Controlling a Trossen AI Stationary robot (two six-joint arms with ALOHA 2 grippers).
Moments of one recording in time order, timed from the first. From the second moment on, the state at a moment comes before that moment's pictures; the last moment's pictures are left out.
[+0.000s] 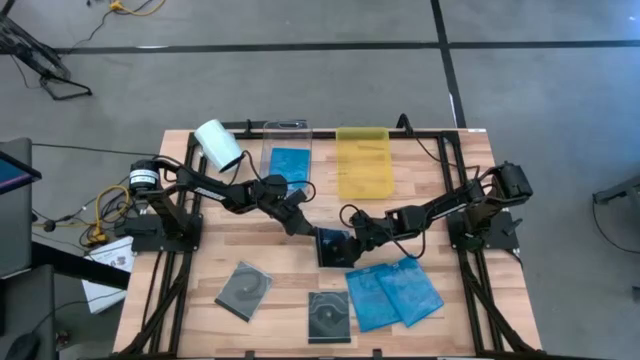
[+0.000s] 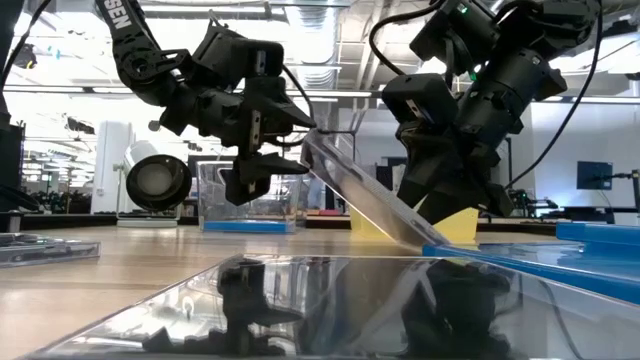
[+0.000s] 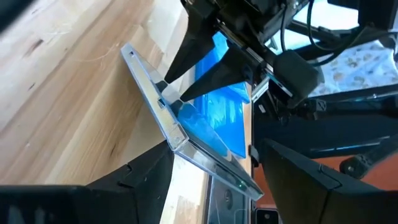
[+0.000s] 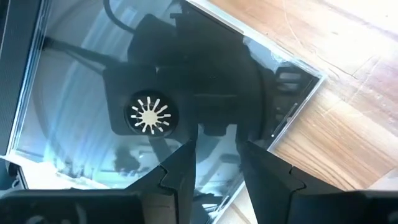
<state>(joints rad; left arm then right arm) 0.18 1.69 0.65 0.64 0.60 -0.89 0.17 1.68 0.75 0.05 0.00 1.07</state>
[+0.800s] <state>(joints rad) 0.17 1.69 0.65 0.57 0.51 -0.99 0.16 1.68 0.75 0.06 0.03 1.07</state>
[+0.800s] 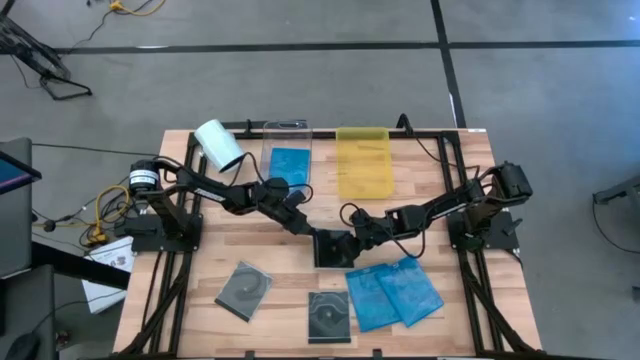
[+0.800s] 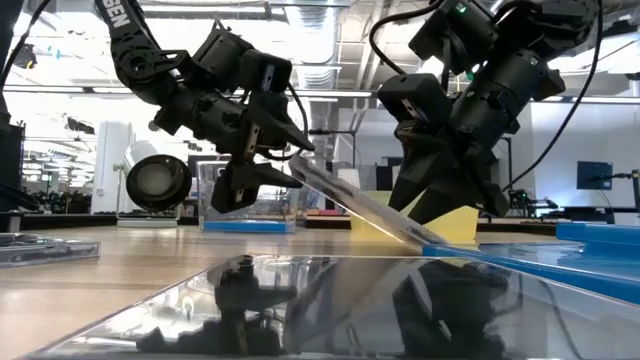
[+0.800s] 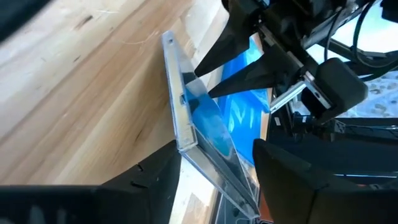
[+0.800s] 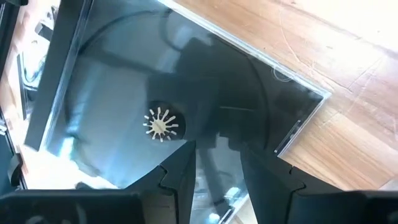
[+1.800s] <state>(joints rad) 0.17 1.69 0.65 0.57 0.47 -0.95 0.16 1.68 0.74 0.07 0.03 1.07</state>
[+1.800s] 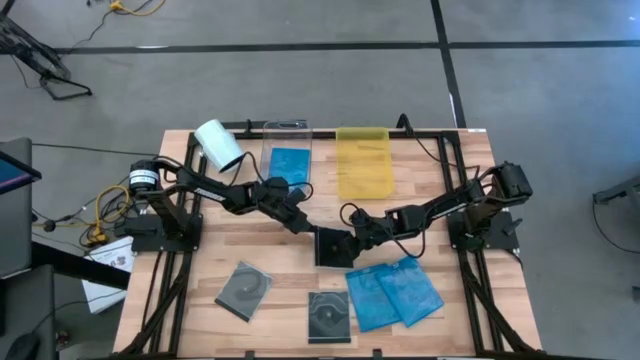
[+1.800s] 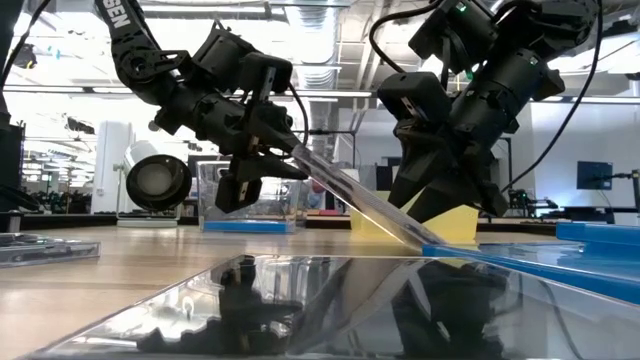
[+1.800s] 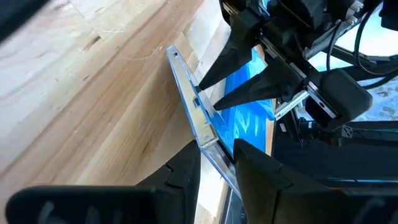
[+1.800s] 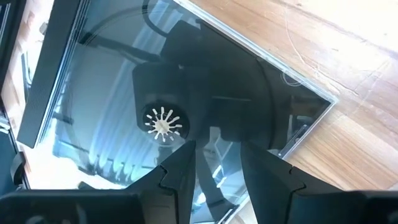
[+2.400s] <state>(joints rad) 0.17 1.69 0.65 0.54 0.43 -0.93 0.16 1.63 0.76 0.10 0.03 1.02</state>
